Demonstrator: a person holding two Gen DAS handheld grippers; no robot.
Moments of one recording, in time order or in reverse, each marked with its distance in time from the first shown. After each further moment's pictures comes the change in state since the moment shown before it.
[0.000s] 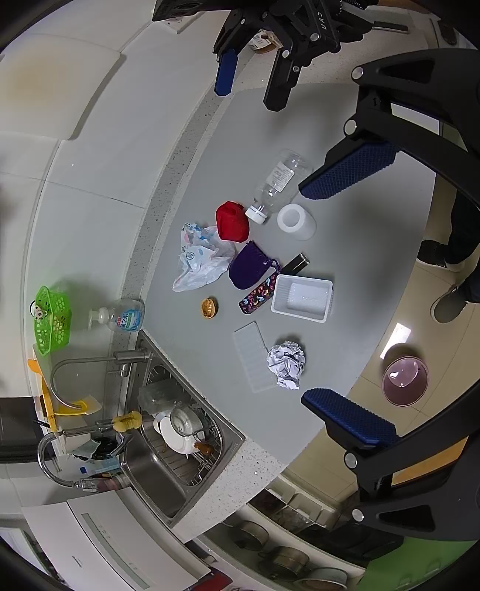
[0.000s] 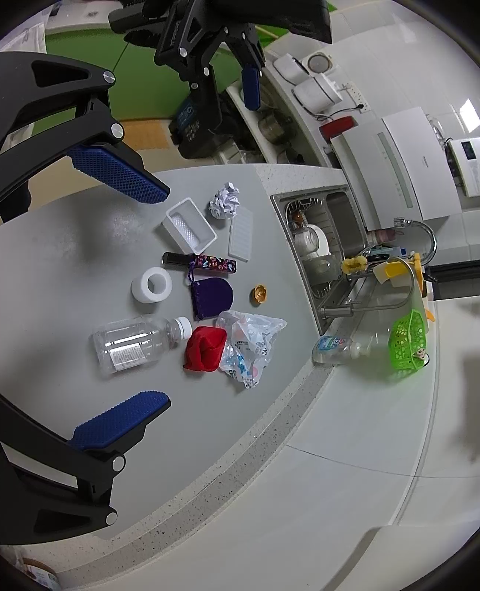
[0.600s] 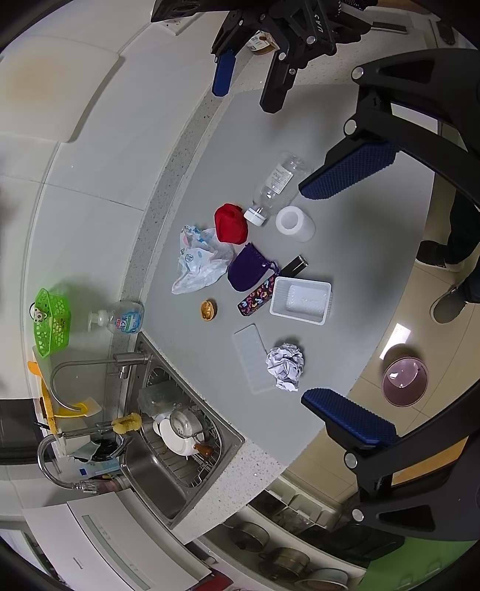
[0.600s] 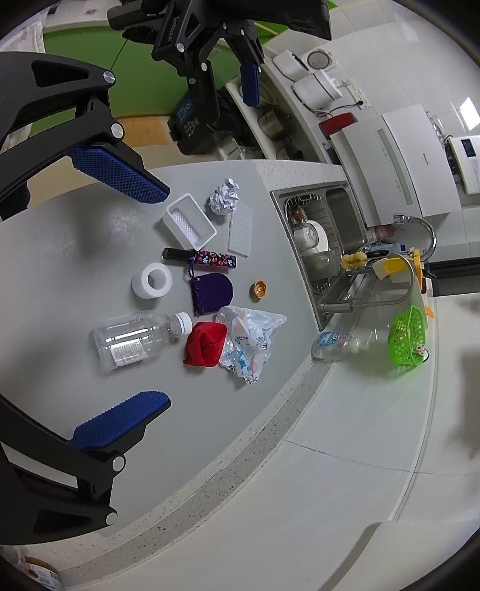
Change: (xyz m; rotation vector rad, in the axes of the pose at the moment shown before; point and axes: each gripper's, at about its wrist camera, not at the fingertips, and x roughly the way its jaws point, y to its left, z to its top) left arm -0.001 -0.002 0.000 0.002 0.000 -0.001; right arm -0.002 0.000 0.000 0.004 -0.002 -0.019
